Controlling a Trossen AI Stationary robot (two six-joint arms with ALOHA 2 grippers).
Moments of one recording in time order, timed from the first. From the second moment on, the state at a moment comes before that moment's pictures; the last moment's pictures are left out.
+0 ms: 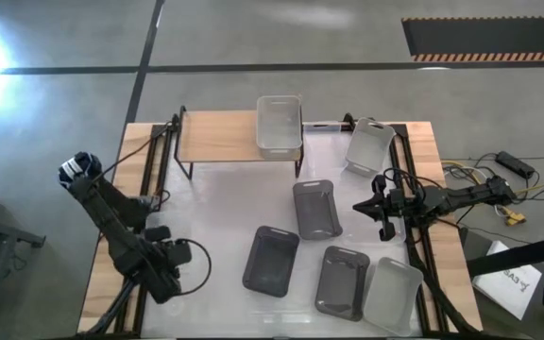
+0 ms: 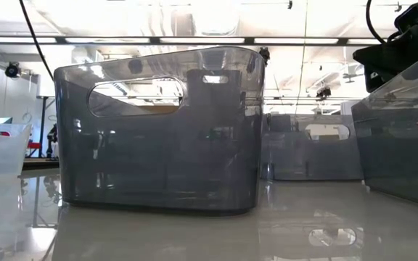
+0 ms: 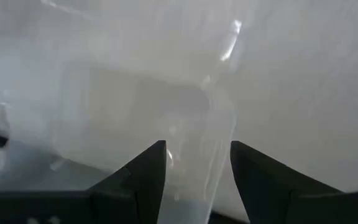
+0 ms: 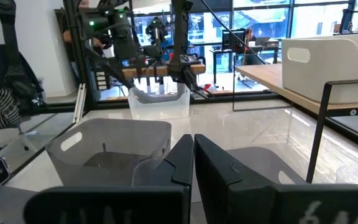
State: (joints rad) left arm -0.89 1.37 1.10 -1.27 -0.12 -1.22; right arm 0.22 0.05 0.01 0.04 0.18 0.05
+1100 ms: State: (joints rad) left arm -0.90 1.37 1.03 -1.25 0.02 -1.17; right arm 0.22 0.05 0.01 0.04 0.18 0.05
